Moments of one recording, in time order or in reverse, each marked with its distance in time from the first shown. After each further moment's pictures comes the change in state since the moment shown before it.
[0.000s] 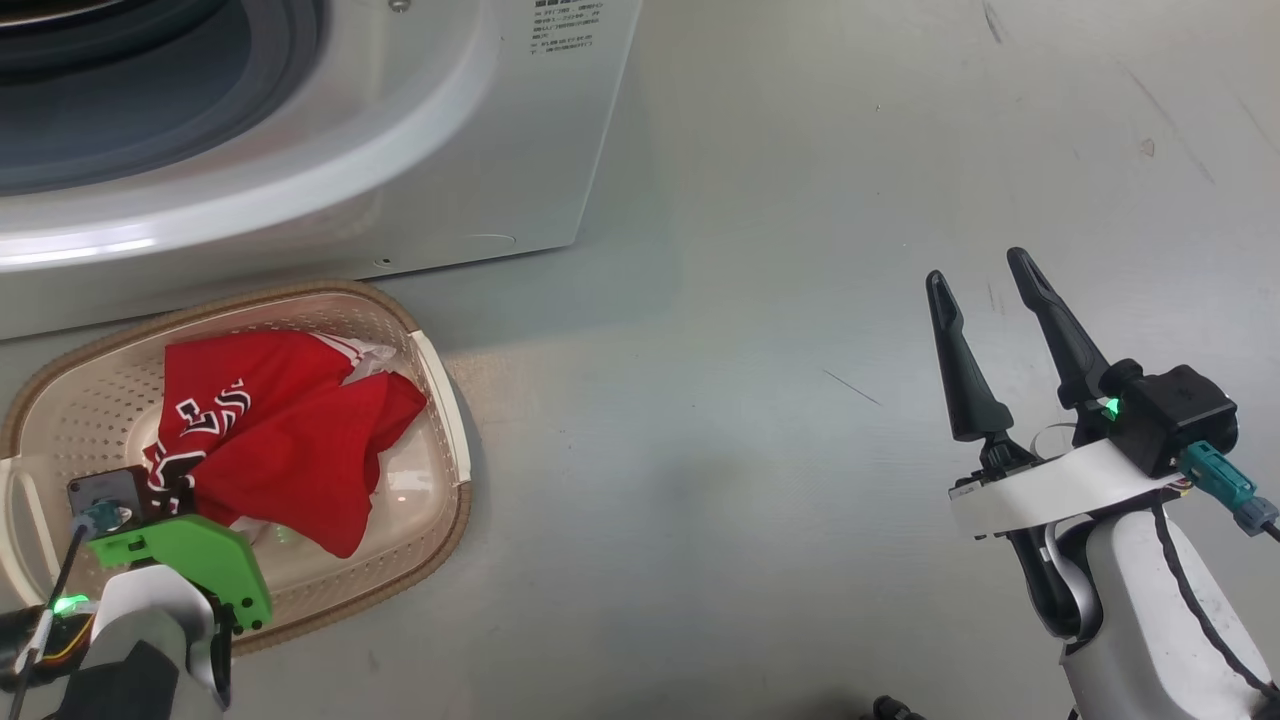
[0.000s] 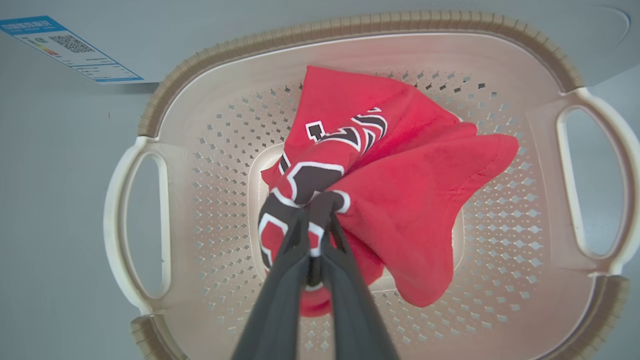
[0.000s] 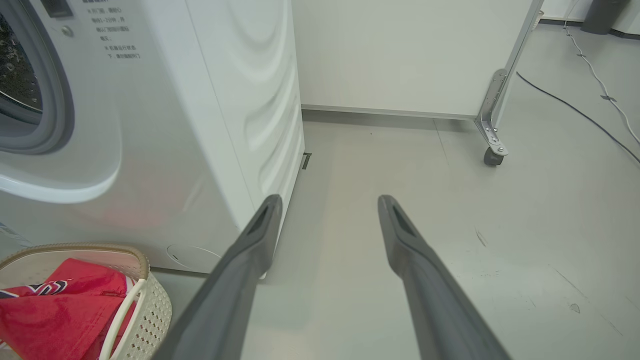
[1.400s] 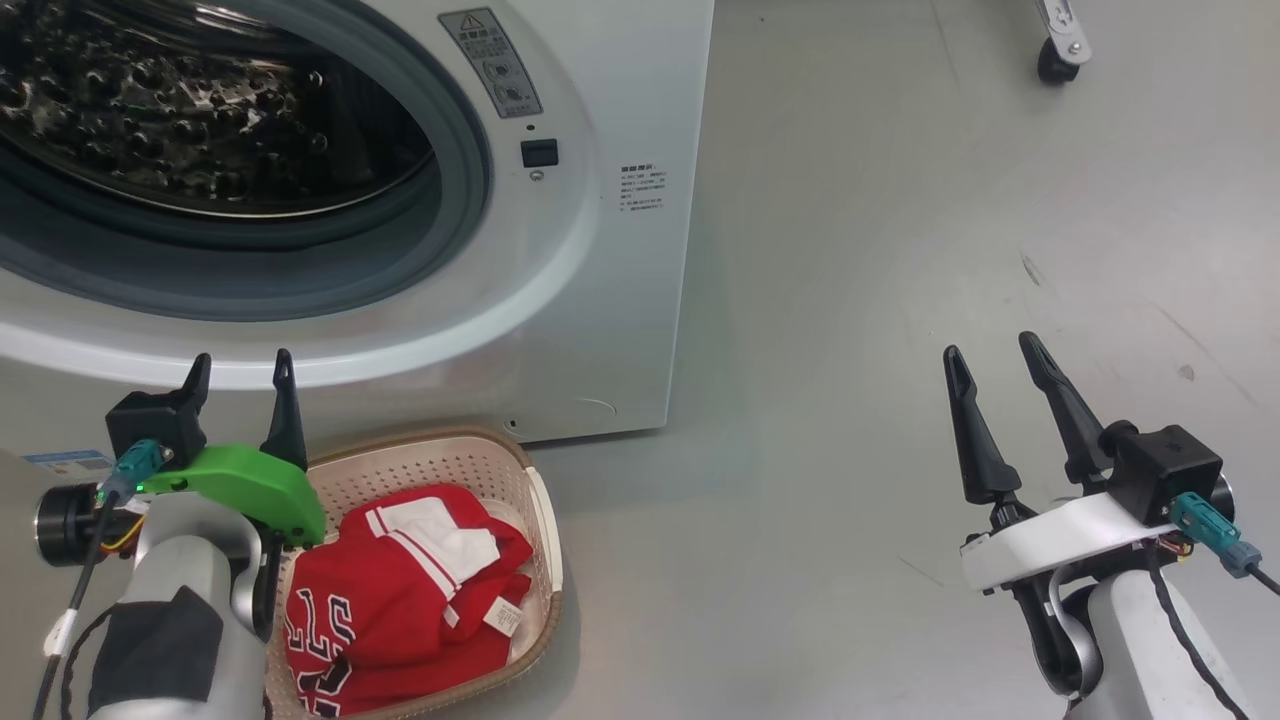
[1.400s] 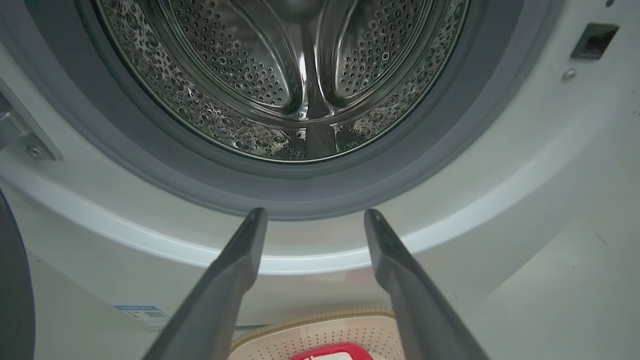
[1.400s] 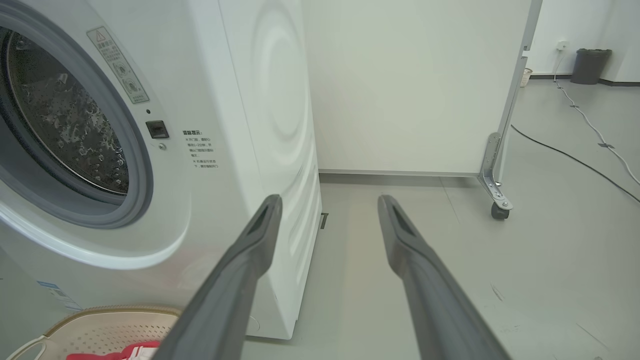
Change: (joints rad) left arm -0.017 -0.051 -0.062 -0.204 0.014 -0.119 -0.161; right arm 0.073 0.026 -0.052 0.091 -0.001 0.000 0.000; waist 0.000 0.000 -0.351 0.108
